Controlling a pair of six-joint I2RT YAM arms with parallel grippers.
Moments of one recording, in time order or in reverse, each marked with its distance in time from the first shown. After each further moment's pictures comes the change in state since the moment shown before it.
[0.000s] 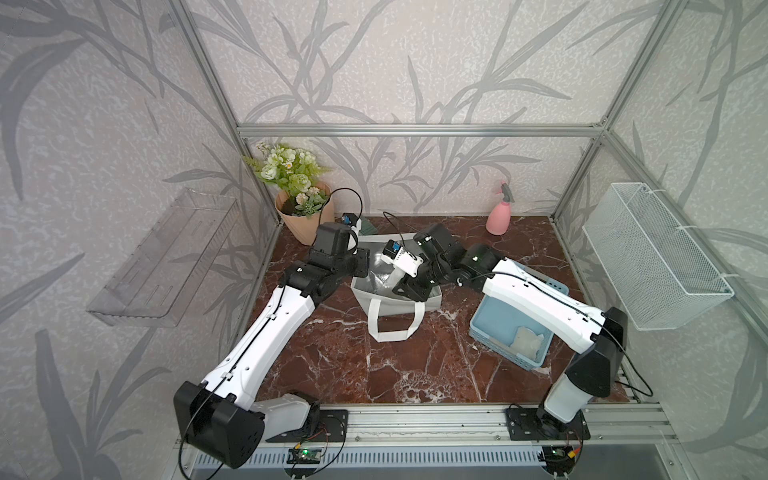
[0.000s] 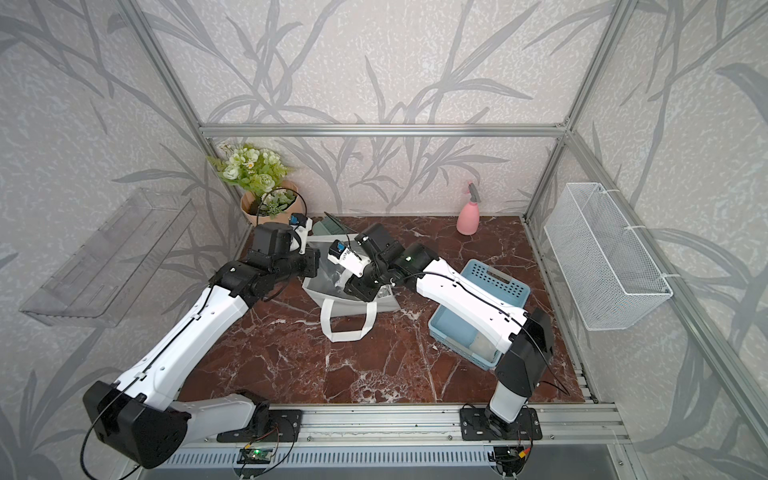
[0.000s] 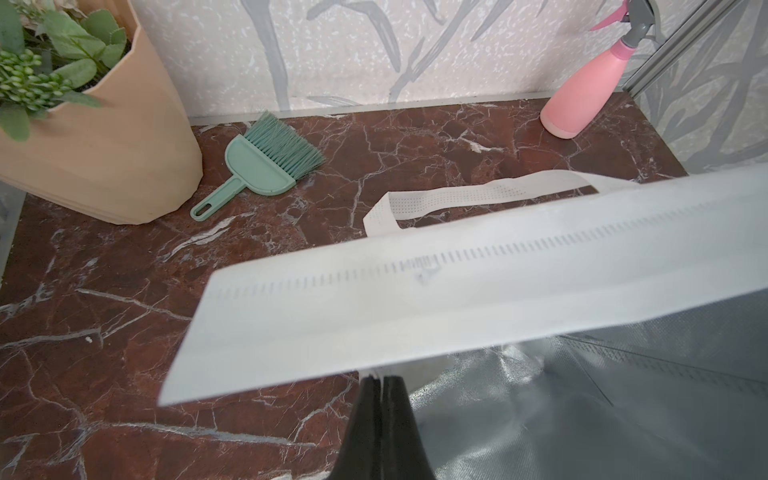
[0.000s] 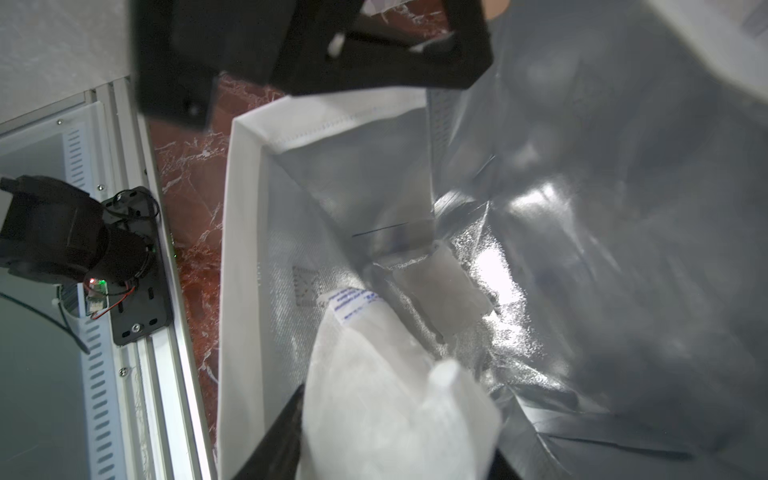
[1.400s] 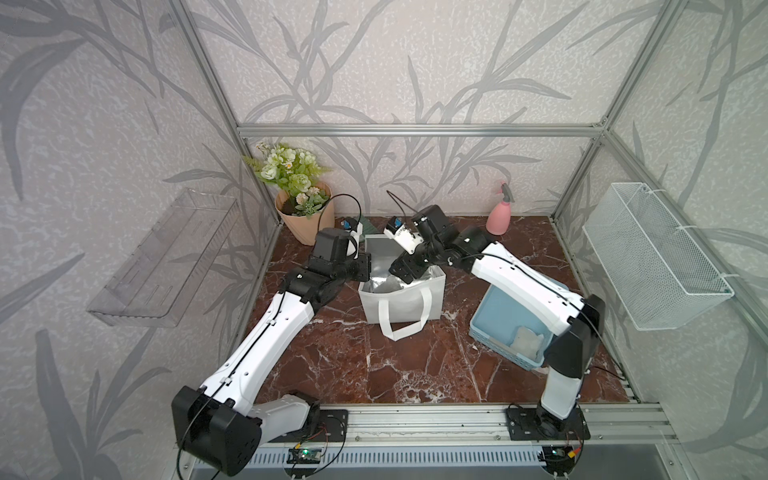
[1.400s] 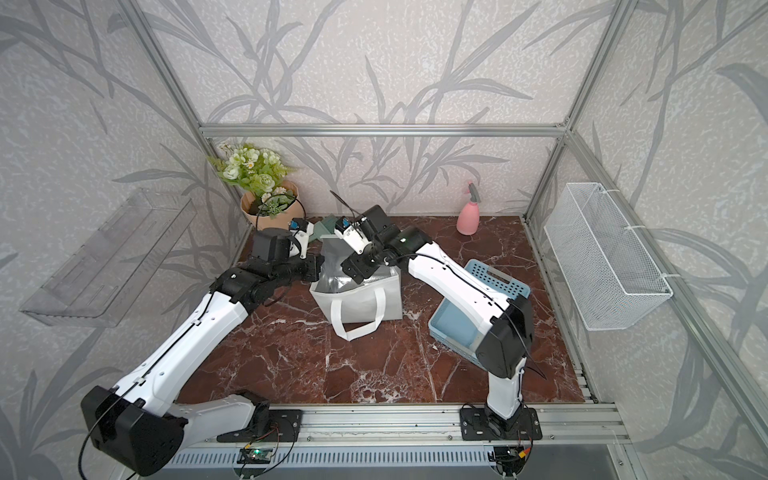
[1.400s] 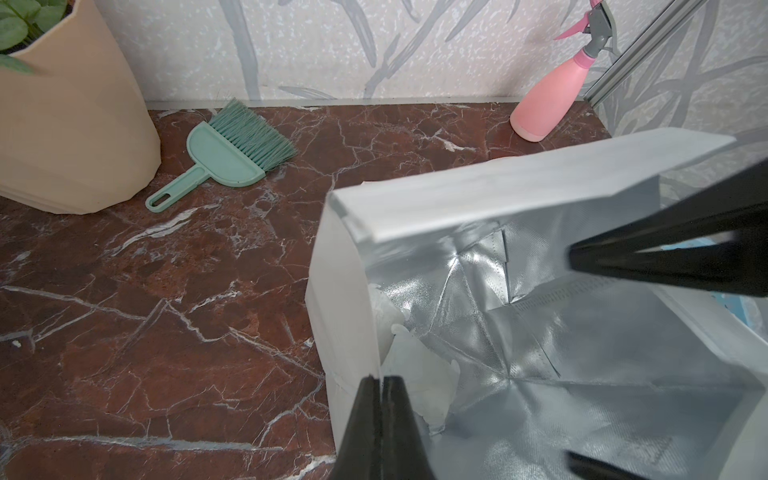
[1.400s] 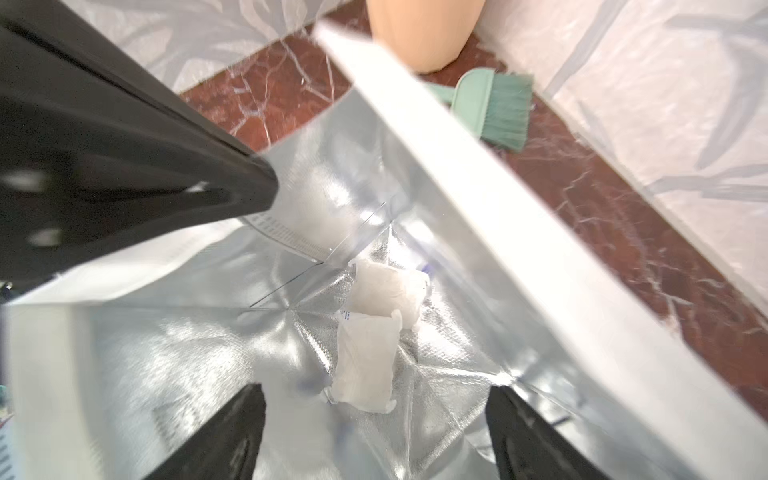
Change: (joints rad) left arm 0.000 -0.030 -0.074 0.062 0.065 -0.060; right arm -0.087 0.023 0.095 0.010 0.106 0.114
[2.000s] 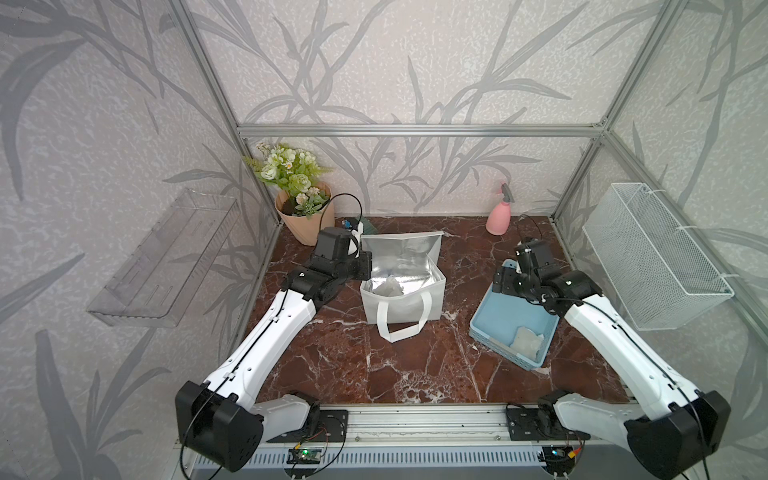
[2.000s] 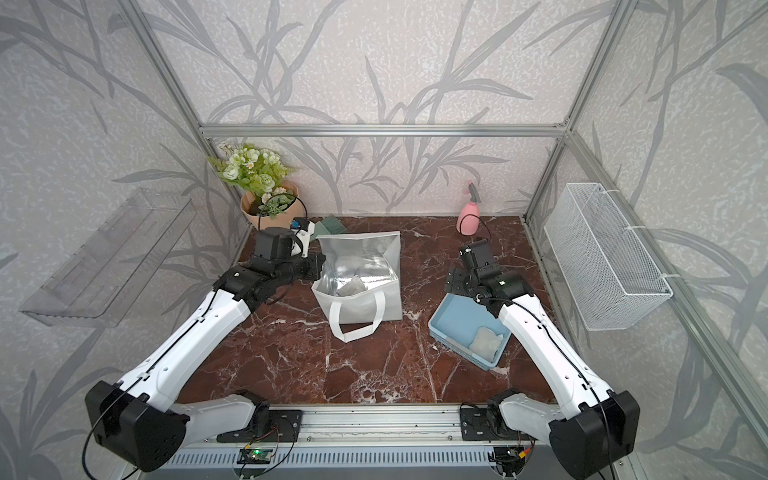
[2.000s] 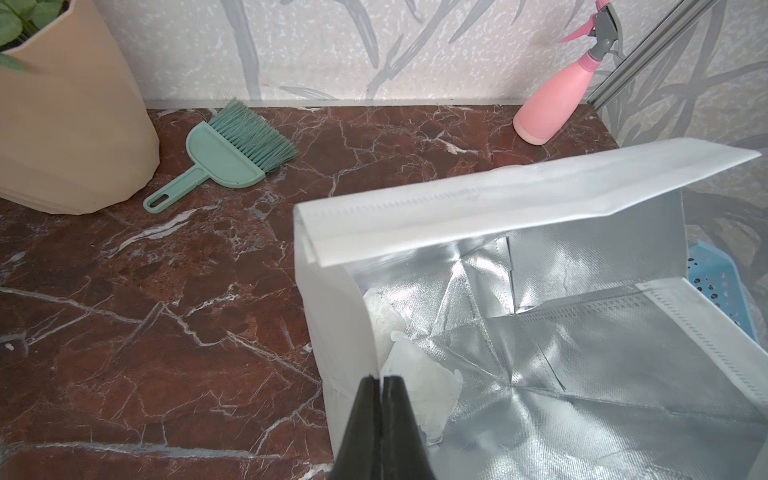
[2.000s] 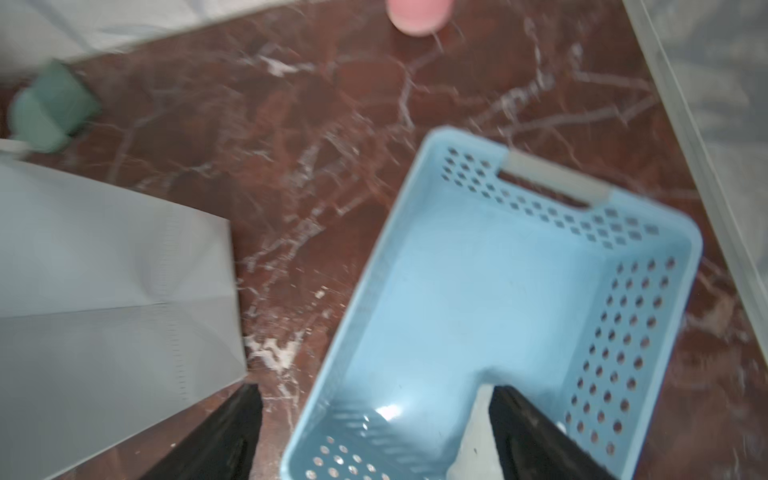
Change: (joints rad) left arm 0.000 0.017 0.000 0.018 -0.004 -0.003; right arm -0.425 -0.583 -0.802 -0.056 0.317 0.649
